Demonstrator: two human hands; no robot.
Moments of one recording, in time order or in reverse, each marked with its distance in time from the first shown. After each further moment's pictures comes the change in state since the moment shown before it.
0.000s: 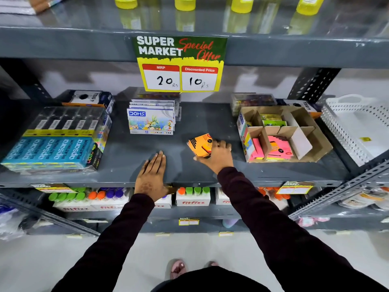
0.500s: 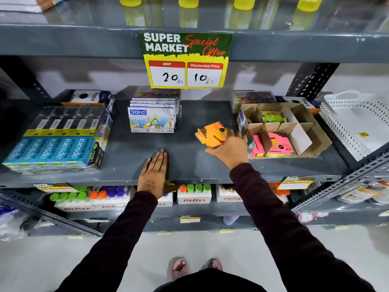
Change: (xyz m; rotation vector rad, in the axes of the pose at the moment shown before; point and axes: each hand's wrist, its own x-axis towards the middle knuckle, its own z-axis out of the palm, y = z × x) left_hand -0.001 -0.002 -0.001 0.033 0.003 0.019; right_hand -0.026 -0.003 -0.058 0.157 0.200 0.084
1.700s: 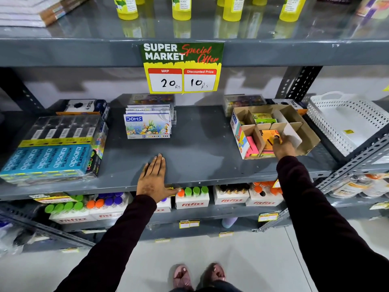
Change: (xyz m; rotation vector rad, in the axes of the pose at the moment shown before) left_hand -0.002 0.002 -0.005 0.001 -0.040 0.000; right_hand 0.039 0.158 -0.031 0.291 0.090 0.622
